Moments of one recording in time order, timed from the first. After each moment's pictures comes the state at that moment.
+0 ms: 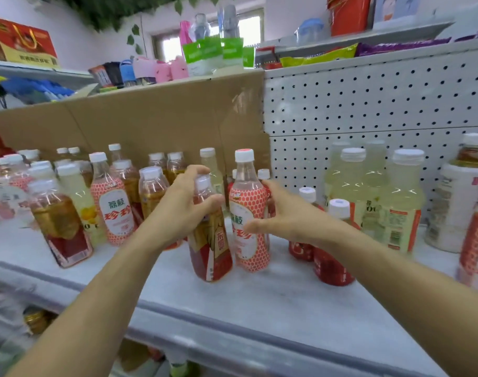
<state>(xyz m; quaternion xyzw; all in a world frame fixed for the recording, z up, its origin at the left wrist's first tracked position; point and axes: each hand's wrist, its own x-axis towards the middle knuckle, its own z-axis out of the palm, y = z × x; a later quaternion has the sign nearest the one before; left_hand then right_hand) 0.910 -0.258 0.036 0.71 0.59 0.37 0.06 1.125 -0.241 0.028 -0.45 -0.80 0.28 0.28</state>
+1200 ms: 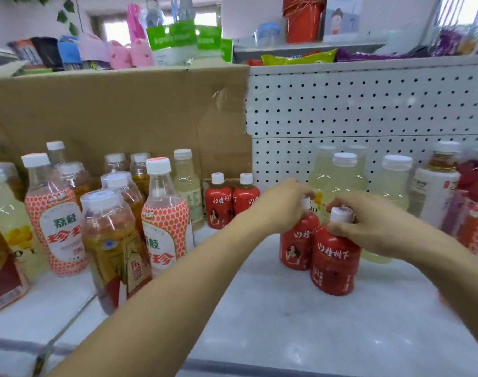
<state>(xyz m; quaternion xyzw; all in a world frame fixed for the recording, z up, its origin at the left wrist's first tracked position) 1.037 -0.174 0.033 0.89 0.41 0.19 0.04 1.188 -0.257 0.040 -0.69 -0.70 0.02 0.18</state>
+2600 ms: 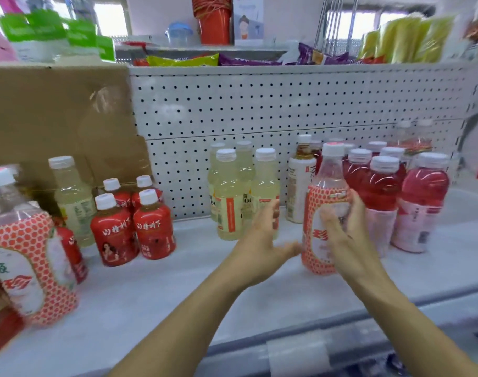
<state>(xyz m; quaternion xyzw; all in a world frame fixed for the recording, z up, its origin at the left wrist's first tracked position) 1.154 -0.268 -0.028 0.84 0.30 0.31 0.34 1.304 -0.338 -0.040 -0.60 -0.46 0.09 0.65</state>
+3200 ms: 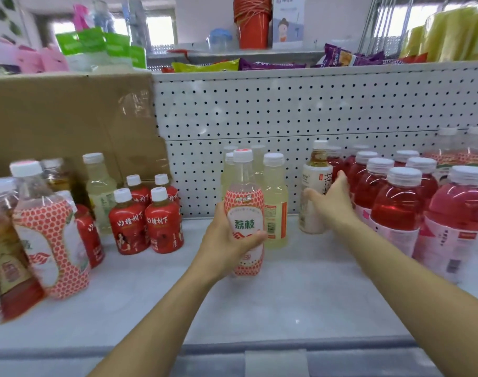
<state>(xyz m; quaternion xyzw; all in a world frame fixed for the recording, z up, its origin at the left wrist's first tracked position) 1.135 -0.248 -0.036 0.71 0.43 0.43 0.35 1.364 -0.220 -0.010 -0.68 -0.45 0.15 0.56</state>
